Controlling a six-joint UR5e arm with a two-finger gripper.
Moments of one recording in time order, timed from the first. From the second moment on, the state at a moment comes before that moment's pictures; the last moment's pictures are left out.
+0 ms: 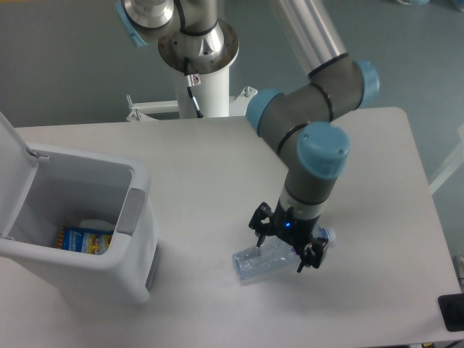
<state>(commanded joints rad) 2.47 -2.10 -1.51 -0.99 1.44 1.18</state>
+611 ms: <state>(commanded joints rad) 2.42 -2.18 -1.51 -1.00 1.50 1.18</state>
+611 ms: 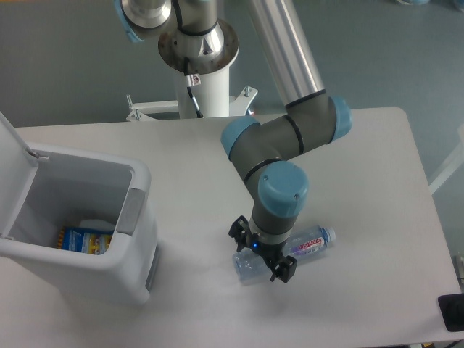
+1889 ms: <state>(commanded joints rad) 2.39 -2.19 -1.37 -1.00 1.49 1.02</state>
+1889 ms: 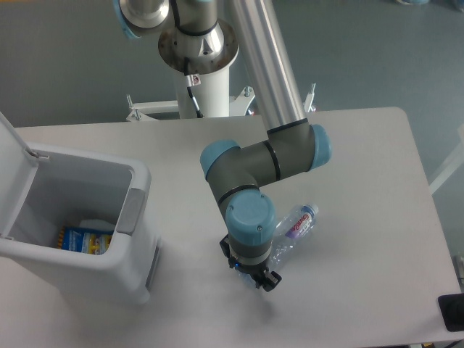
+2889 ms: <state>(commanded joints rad) 2.49 -2.01 -1.14 -0.96 0.72 0.66</state>
